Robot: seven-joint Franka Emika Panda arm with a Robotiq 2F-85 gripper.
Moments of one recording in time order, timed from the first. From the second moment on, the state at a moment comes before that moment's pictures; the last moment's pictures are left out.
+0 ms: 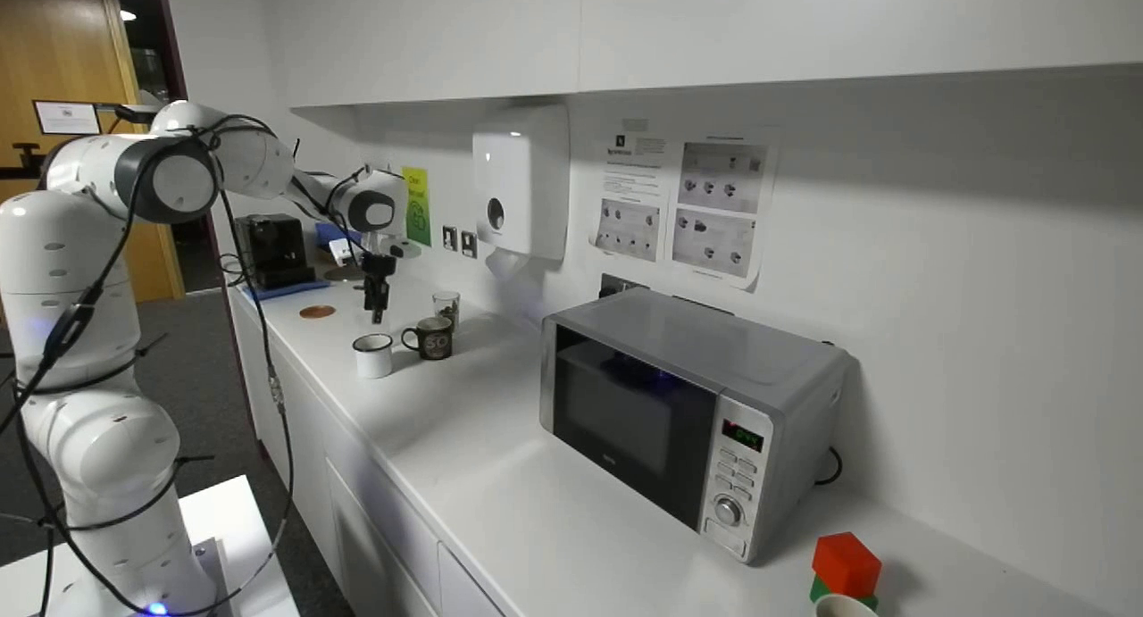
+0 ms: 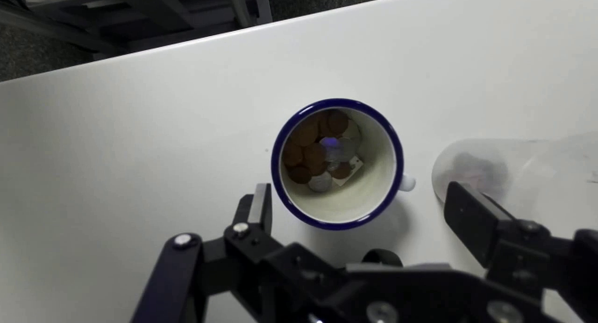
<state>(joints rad) 0.29 0.06 0.19 -1.94 0.16 1.90 0.61</state>
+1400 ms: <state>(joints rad) 0.22 0.01 0.20 -2.15 0.19 2.09 0.45</state>
